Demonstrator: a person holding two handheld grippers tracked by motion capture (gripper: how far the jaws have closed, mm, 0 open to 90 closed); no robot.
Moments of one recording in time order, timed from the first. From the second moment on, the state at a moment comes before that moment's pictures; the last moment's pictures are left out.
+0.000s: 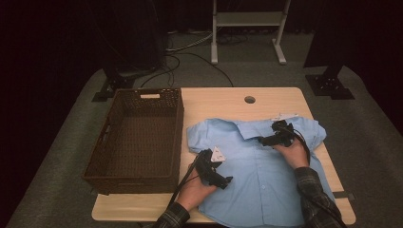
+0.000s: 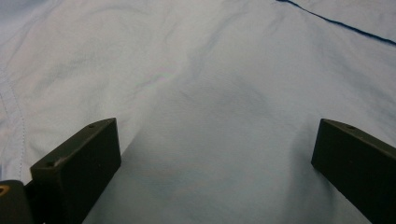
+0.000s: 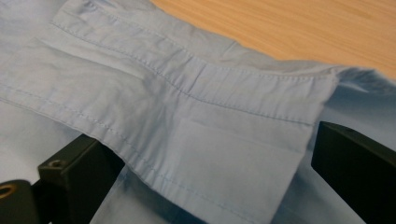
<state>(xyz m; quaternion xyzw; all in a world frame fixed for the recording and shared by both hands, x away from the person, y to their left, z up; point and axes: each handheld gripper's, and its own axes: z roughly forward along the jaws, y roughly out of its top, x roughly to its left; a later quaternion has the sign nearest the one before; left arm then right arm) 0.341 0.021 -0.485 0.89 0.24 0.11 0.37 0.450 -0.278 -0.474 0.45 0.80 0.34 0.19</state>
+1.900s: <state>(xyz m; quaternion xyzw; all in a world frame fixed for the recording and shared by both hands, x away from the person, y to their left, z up) 0.341 0.021 -0.485 0.89 0.24 0.11 0.37 0.517 -0.284 -0.434 0.48 0.78 0.31 0.23</state>
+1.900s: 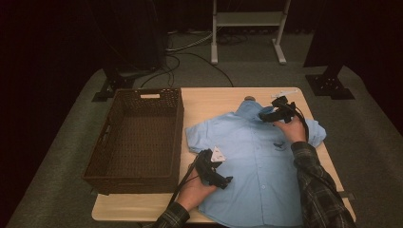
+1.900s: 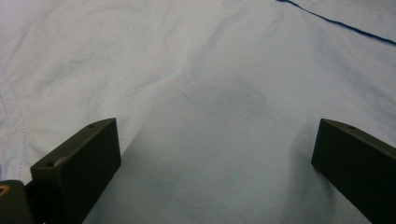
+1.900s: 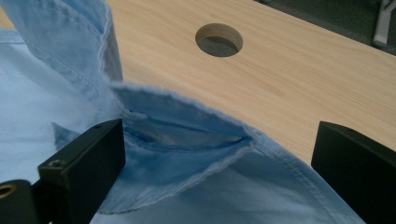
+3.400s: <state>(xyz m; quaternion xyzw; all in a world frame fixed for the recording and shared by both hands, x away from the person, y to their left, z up) 0.341 0.021 -0.485 0.89 0.24 0.11 0.37 0.450 -0.308 -0.407 0.46 0.76 0.40 0.23</state>
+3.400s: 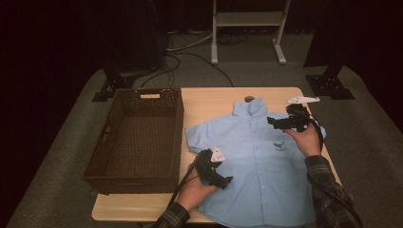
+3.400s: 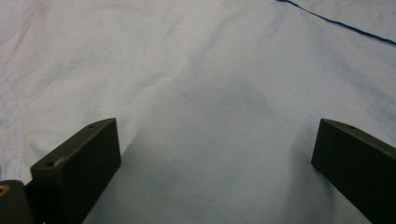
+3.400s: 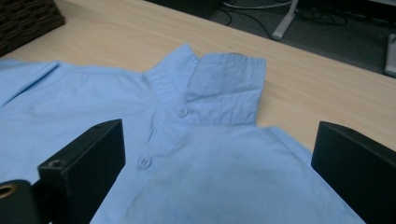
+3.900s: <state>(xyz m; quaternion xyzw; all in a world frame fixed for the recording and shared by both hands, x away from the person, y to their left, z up) 0.341 0.021 -0.485 0.89 0.24 0.11 0.37 0.372 -0.319 -0.434 0.44 0.78 0.38 0.22</state>
